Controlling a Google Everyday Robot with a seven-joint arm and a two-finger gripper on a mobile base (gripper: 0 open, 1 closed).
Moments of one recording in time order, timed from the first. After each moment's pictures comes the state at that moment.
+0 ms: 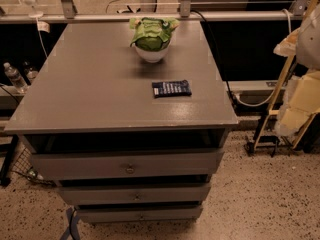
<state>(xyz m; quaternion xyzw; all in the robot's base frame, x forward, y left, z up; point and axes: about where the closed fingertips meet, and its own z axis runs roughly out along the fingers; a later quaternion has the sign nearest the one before) 0.438 -0.216 0.978 -0.60 0.78 -0.04 0.16</state>
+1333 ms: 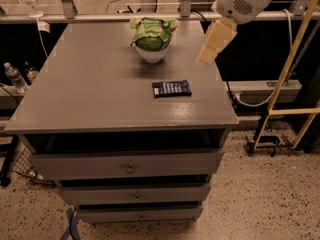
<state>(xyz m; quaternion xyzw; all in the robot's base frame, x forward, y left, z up) 0.600 -0.108 0.998 -0.59 0.76 0.01 0.28</state>
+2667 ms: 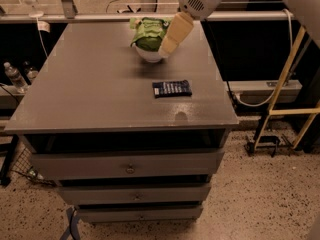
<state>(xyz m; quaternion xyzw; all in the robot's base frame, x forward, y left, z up) 0.659 -0.051 0.985 -0.53 0.80 0.01 0.29</state>
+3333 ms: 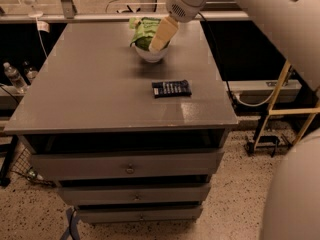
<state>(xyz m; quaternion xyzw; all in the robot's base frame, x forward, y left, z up) 0.727 -0.025 0.963 -0.50 0.79 -0.02 0.34</state>
